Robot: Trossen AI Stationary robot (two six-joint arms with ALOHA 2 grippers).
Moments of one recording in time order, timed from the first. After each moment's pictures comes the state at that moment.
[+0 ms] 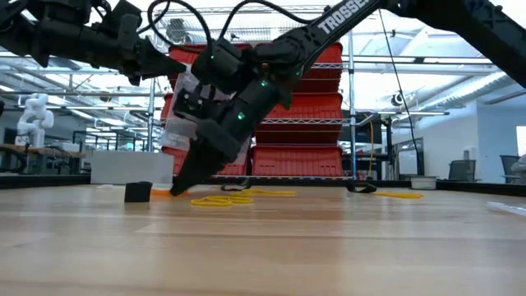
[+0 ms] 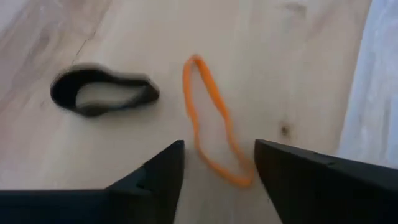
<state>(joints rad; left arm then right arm) 0.25 0.68 0.25 0.40 -0.12 0.03 -0.07 2.35 1.70 -0.22 -0.21 -0.23</state>
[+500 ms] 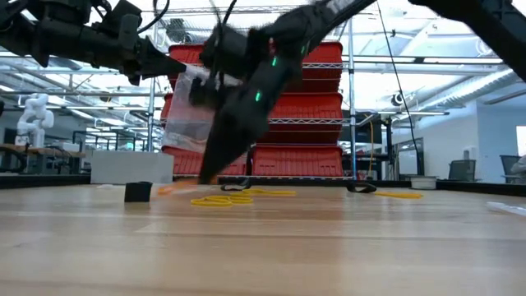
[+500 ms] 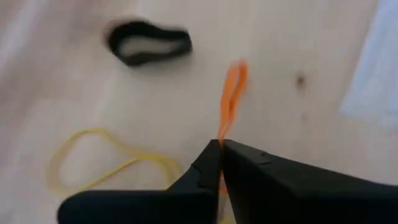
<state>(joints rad) 0.25 0.68 0.25 0.40 -0.13 0.03 -0.06 2.21 1.70 -0.49 -0.21 -0.26</state>
